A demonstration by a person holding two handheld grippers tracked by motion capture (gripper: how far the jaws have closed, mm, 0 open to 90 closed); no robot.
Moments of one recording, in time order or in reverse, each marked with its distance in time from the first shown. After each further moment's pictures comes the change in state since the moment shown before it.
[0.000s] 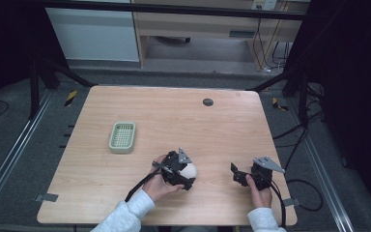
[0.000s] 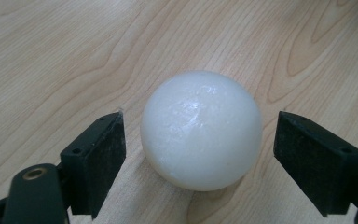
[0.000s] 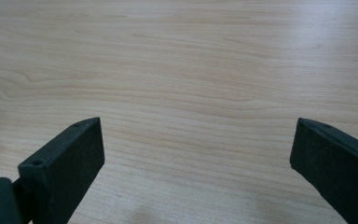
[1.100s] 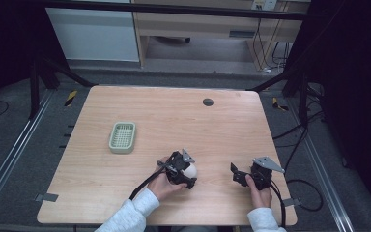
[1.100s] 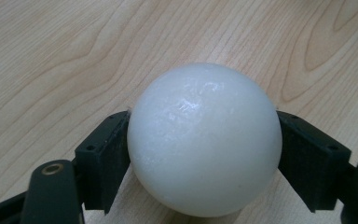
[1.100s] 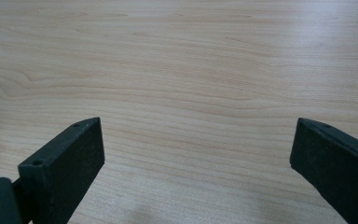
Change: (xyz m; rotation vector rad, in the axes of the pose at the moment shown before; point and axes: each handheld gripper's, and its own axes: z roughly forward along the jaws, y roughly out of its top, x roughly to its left) left arm 0.001 0.001 0.021 0.055 -0.015 -0.014; right arm 0.000 0.000 0.001 0.003 0.000 0.000
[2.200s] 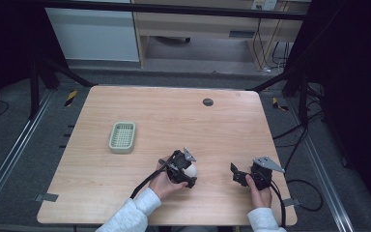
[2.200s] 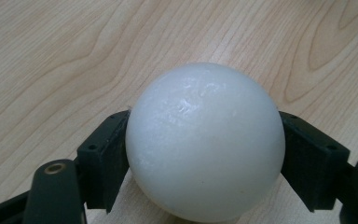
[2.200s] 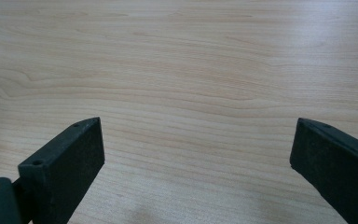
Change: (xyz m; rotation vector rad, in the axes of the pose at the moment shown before) left arm 0.001 0.006 -0.001 0.030 0.006 0.006; right arm 0.000 0.000 0.000 0.001 0.002 0.001
